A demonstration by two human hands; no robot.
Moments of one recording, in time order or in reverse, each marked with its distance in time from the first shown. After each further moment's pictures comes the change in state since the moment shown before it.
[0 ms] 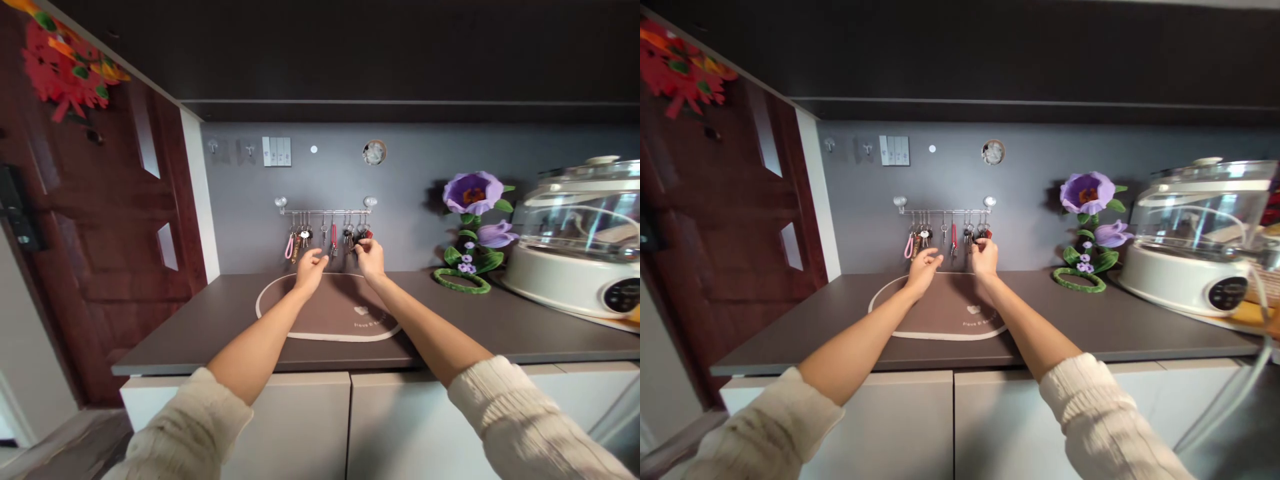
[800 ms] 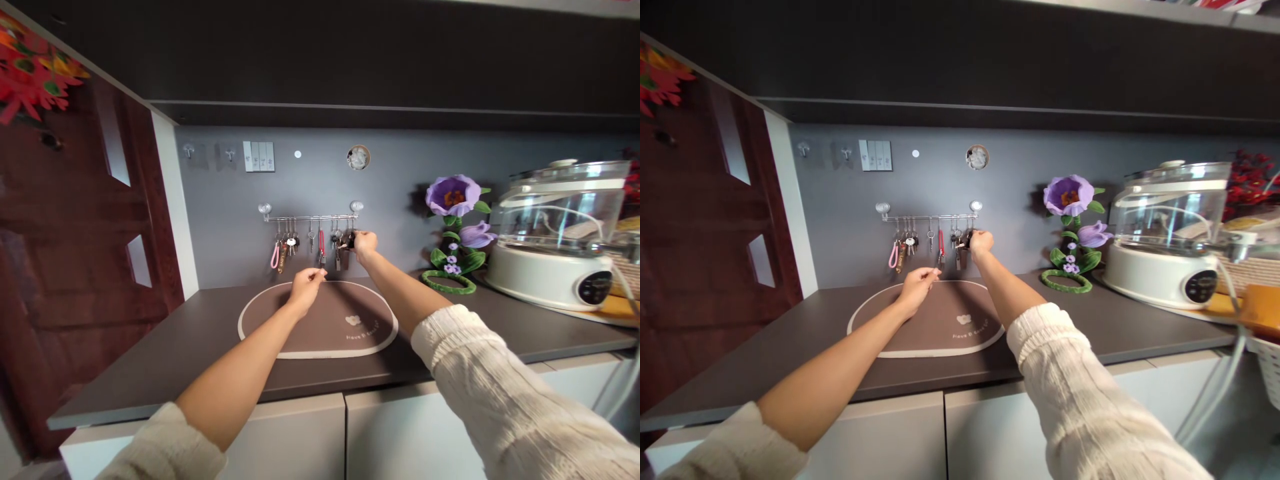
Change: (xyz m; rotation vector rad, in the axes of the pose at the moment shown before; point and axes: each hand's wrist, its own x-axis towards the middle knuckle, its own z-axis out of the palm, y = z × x) left_hand -0.011 -0.008 0.013 -0.041 -0.127 -0.079; right_hand 0.074 0.004 0.016 0.156 0.201 0.379
